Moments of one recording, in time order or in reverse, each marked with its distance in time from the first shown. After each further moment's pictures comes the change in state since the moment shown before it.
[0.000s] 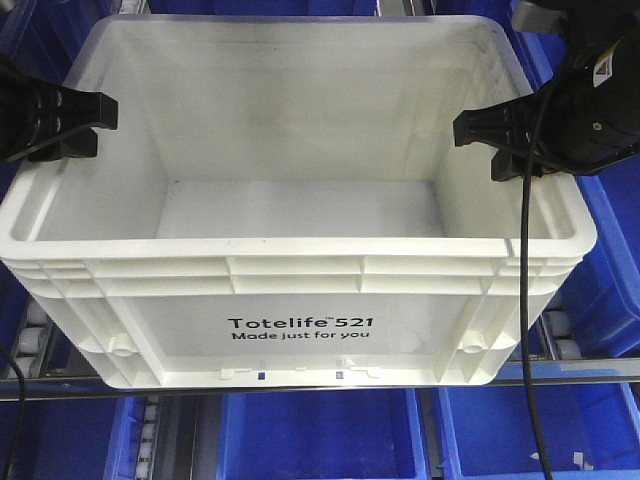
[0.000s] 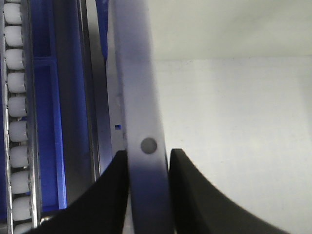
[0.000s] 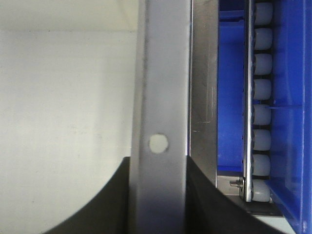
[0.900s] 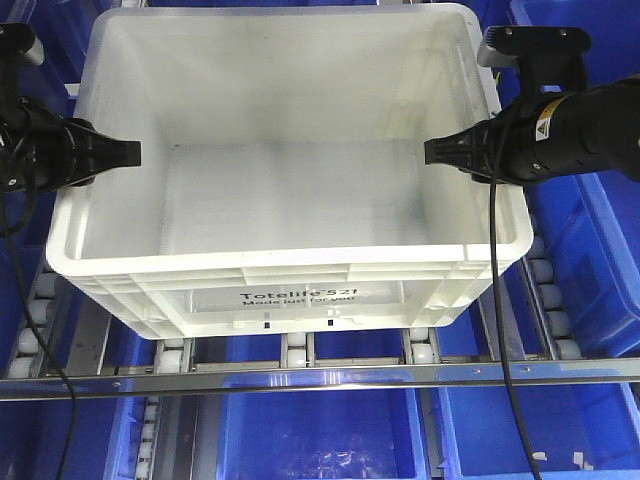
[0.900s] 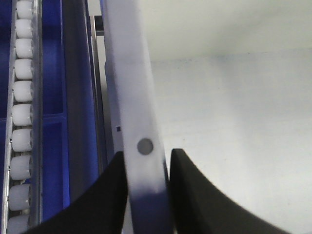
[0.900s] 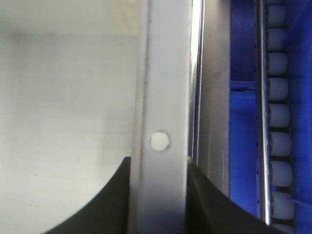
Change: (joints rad) left arm 0.000 0.000 0.304 0.113 -0.514 -0.018; right arm 0.000 0.059 0.242 -0.114 -0.525 0.022
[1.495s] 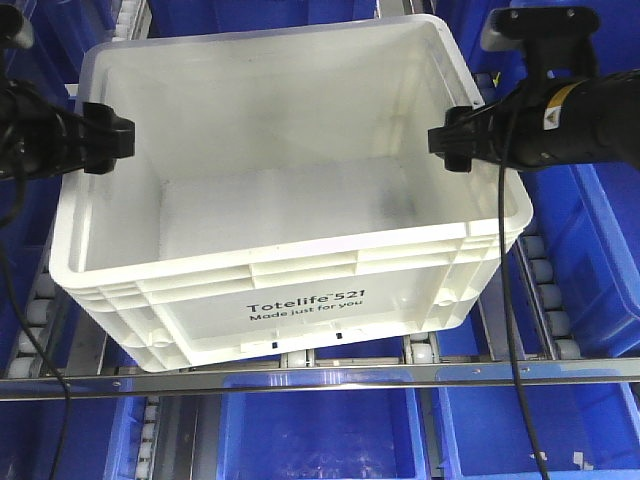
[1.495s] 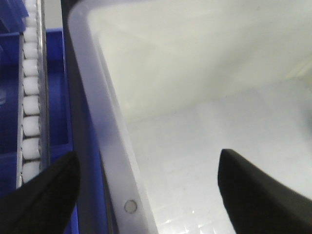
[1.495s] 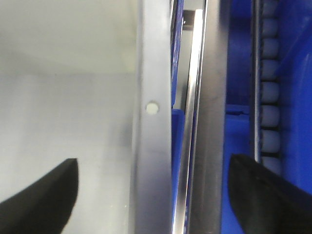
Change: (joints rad) left arm 0.000 -0.056 0.003 0.036 -0.054 0.034; right arm 0.000 -0.052 -0.005 -0.036 -0.026 -0.027
